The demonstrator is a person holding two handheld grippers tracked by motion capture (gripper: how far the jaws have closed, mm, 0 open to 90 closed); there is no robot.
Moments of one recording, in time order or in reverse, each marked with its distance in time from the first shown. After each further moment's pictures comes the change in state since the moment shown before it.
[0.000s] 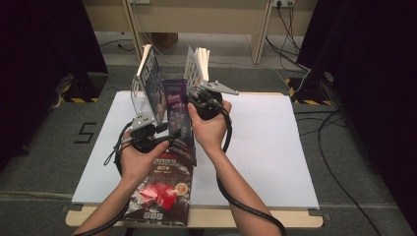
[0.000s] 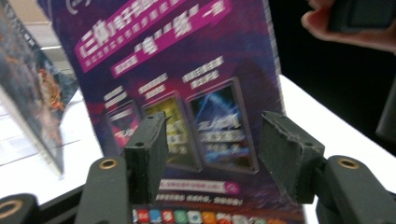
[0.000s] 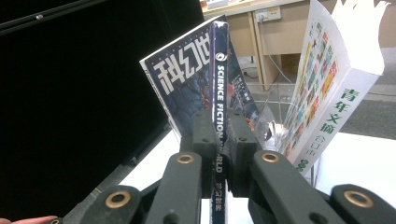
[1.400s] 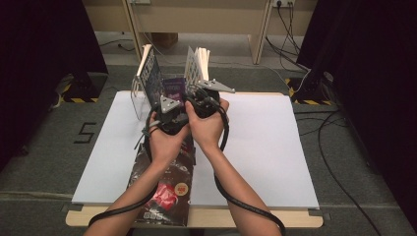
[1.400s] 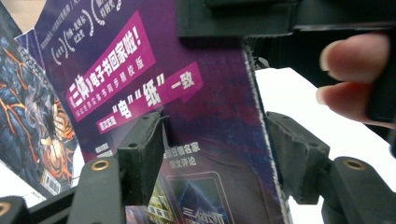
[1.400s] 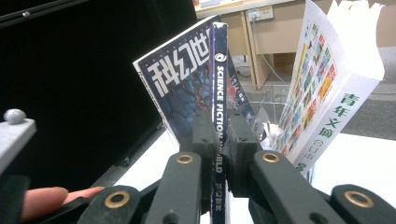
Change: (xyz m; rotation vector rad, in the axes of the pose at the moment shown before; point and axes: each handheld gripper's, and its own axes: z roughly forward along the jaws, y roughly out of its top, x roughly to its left) left arm -0.029 0.030 0.055 0.007 0.190 0.031; right arm 0.005 0.003 0.005 0.006 -0.037 -0.011
